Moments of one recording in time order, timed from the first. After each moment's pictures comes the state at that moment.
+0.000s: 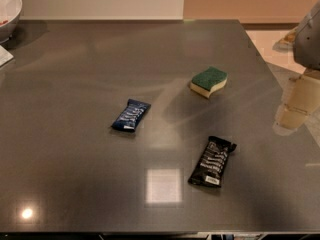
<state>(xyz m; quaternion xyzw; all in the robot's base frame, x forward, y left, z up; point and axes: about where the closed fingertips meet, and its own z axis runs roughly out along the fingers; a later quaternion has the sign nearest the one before) 0.438 -0.217 0.976 -0.60 0.78 -0.03 0.16</state>
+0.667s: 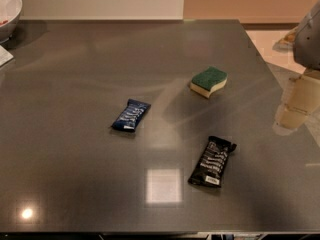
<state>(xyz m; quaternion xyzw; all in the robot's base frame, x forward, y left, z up) 0.438 -0.217 0.976 -0.60 0.78 -0.03 0.16</state>
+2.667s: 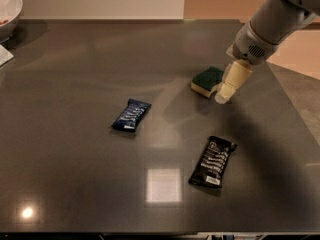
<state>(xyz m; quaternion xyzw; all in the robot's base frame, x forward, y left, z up) 0.590 -0.180 0.890 -0.57 0.80 0.07 0.19</state>
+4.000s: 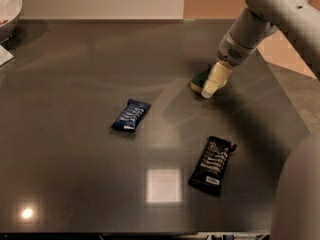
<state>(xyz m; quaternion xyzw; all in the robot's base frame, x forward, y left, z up) 0.664 -0.171 0.834 -0.53 0.82 0.08 0.17</state>
